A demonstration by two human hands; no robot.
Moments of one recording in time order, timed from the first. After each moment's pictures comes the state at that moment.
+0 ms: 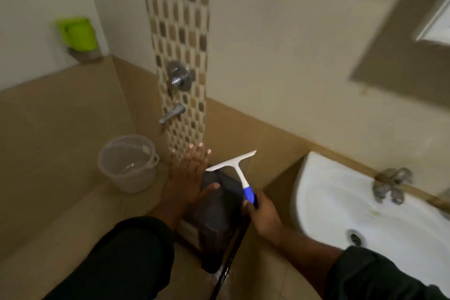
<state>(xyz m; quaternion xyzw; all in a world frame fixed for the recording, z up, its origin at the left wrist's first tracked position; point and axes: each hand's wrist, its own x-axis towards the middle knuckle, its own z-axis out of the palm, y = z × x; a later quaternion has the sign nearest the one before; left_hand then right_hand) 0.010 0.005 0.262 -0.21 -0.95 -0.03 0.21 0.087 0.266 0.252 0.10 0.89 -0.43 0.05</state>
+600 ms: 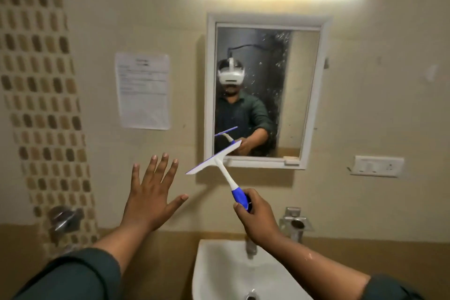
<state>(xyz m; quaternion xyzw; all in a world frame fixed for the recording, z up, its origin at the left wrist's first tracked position) 0.050 0.196 0.647 -0.35 -0.85 -0.07 0.38 0.244 0.443 0.637 0.13 0.84 -0.43 -0.29</state>
